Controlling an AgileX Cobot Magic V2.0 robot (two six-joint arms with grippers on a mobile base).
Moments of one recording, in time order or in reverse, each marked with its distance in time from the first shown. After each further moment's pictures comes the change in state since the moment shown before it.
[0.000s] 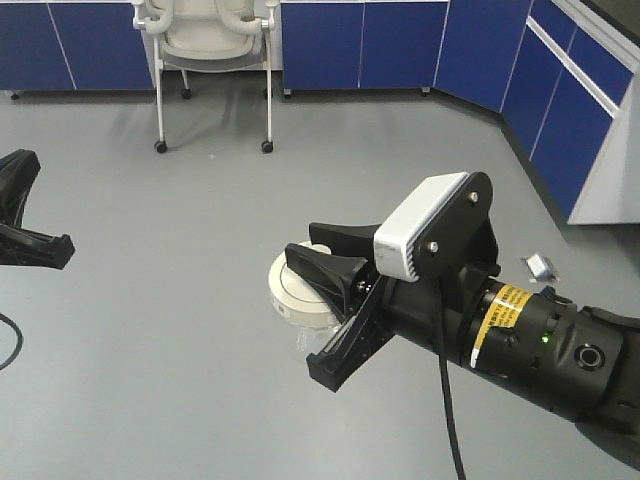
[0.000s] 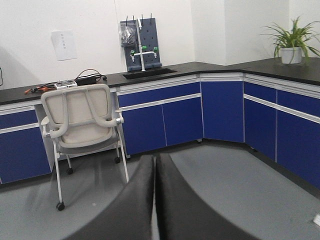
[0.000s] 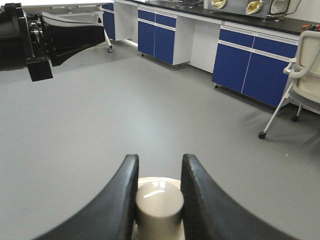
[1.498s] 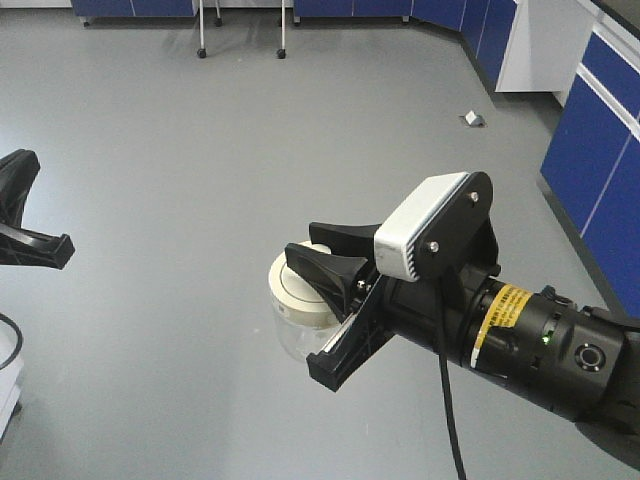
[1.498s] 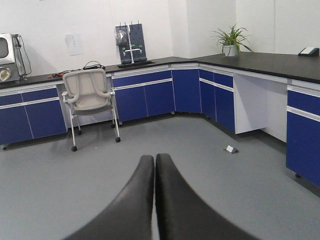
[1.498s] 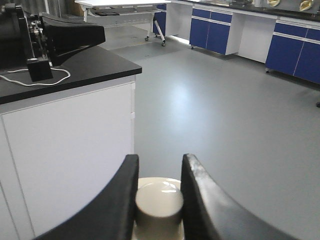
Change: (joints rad) left arm 0.000 0.000 0.000 0.000 0.000 0.000; right arm 0.000 0.000 0.000 0.000 -0.002 0.000
